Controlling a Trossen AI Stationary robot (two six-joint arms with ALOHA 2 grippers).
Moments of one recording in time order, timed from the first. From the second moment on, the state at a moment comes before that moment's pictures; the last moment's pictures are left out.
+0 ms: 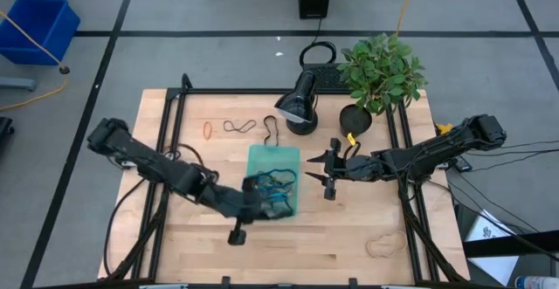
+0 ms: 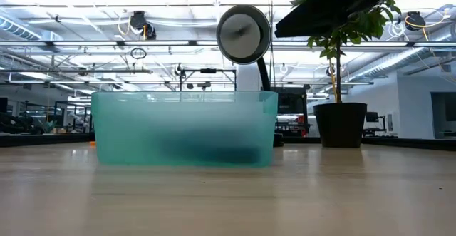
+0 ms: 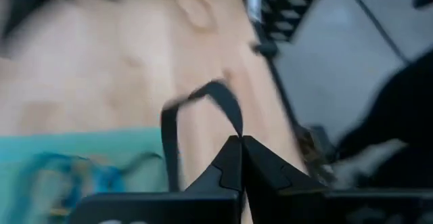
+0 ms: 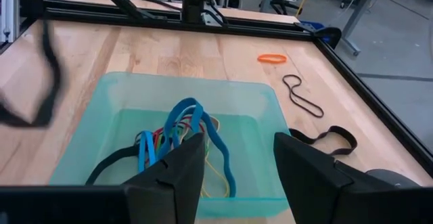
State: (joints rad) left arm -0.47 1.53 1.31 -0.44 -0.09 -0.29; right arm 0.25 1.23 0.67 0.15 0.42 0.03
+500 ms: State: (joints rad) left arm -0.33 1.56 1.31 -0.62 -0.37 -0.04; right arm 0.25 1.23 0.67 0.16 0.42 0.04
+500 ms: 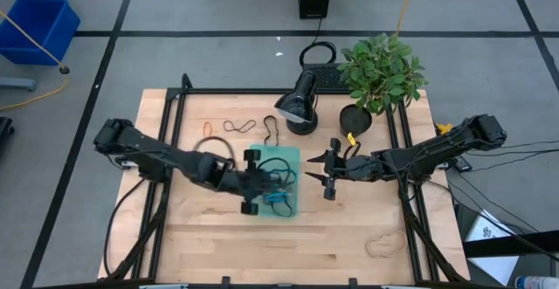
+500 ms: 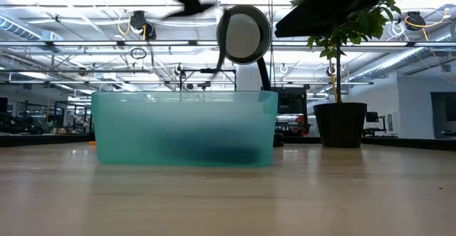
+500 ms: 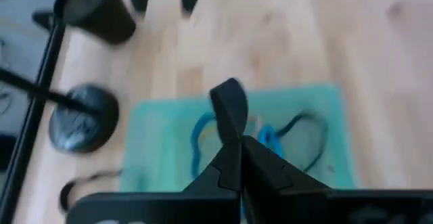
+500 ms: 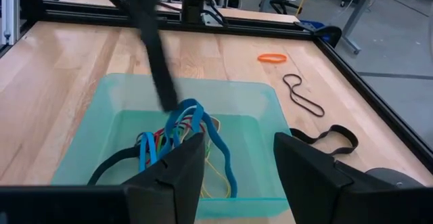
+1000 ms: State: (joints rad) left arm -0.19 1.84 1.31 -0.68 -0.16 0.02; right arm 0.25 1.23 0.67 0.16 0.42 0.11
